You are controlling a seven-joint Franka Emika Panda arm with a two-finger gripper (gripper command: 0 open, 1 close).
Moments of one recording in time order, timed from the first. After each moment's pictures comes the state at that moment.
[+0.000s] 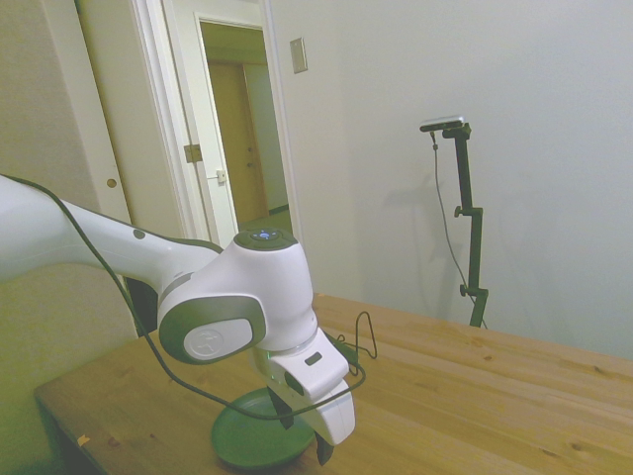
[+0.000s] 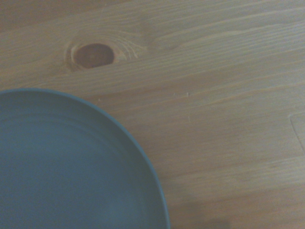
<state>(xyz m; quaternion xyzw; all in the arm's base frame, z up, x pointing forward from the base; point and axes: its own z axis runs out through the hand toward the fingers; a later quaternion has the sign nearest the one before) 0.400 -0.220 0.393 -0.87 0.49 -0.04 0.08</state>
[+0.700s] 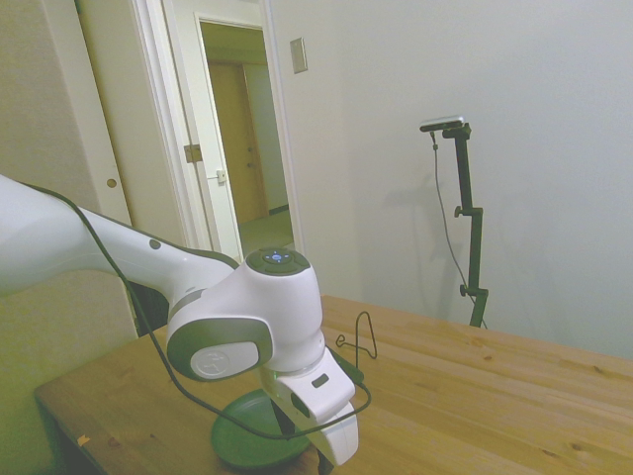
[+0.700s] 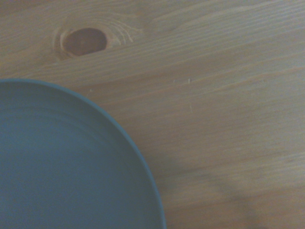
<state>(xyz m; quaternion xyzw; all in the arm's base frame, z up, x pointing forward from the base) 0.399 -0.228 0.367 -0.86 0.49 -0.03 0.10</state>
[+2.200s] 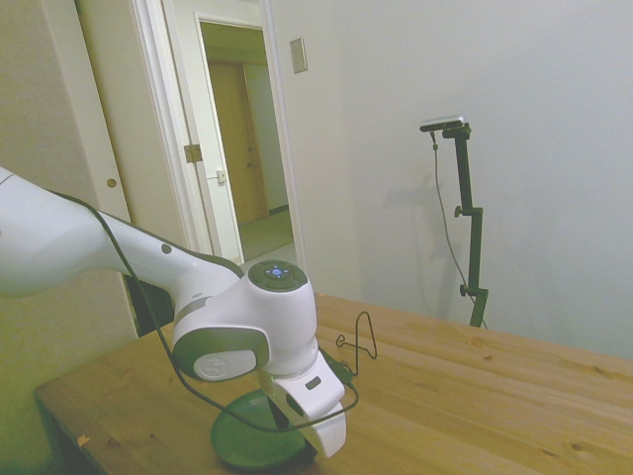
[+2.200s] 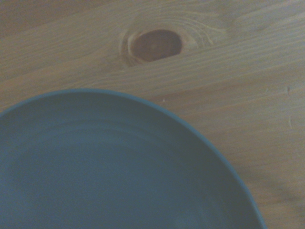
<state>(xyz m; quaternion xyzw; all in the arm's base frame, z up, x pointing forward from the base) 0.419 -0.194 0.347 -0.86 0.49 -0.03 0.14</state>
